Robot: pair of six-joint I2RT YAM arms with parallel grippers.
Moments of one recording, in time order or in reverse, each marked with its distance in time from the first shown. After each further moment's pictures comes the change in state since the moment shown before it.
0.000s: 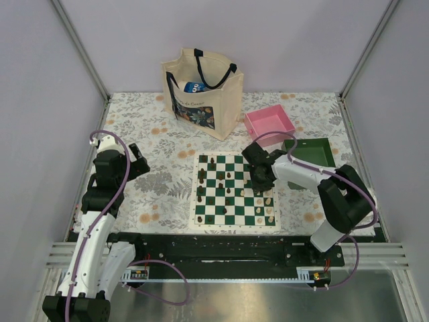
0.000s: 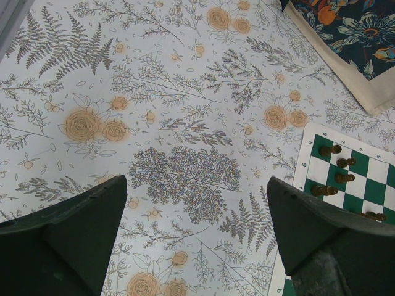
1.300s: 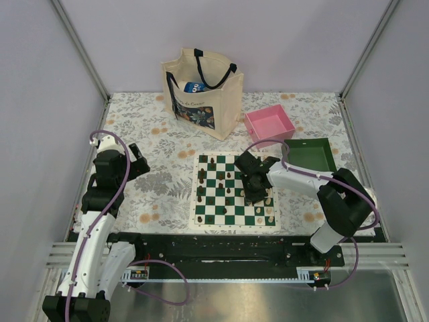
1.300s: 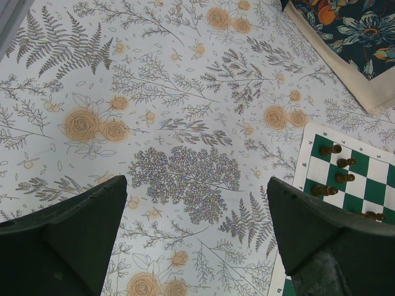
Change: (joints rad) left arm 0.000 0.000 0.000 0.000 0.000 0.000; right arm 0.118 -0.013 -0.028 -0.017 -0.105 0.077
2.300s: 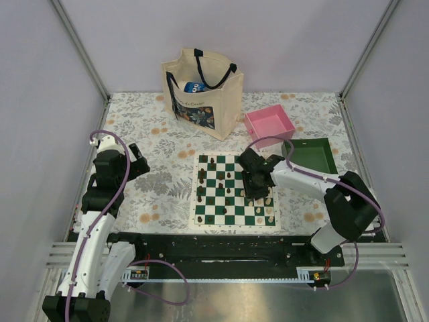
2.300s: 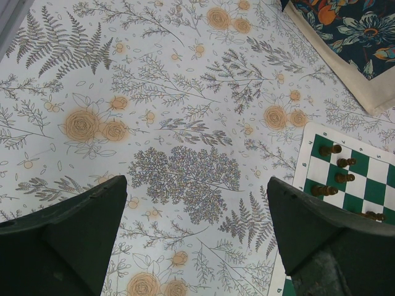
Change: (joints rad) left arm 0.000 0.000 0.000 0.000 0.000 0.000; right arm -0.019 -0.051 0.013 -0.018 0.025 -0.011
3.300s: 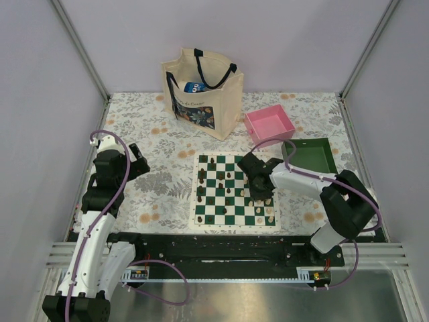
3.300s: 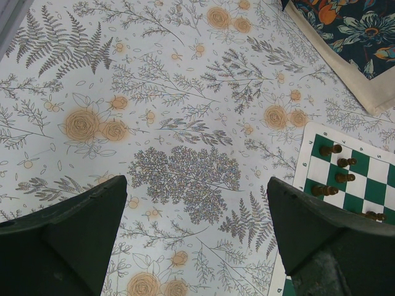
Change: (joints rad) left arm 0.000 0.002 0.000 0.000 0.000 0.000; right arm -0.002 0.026 -0.055 0.013 0.140 0.050
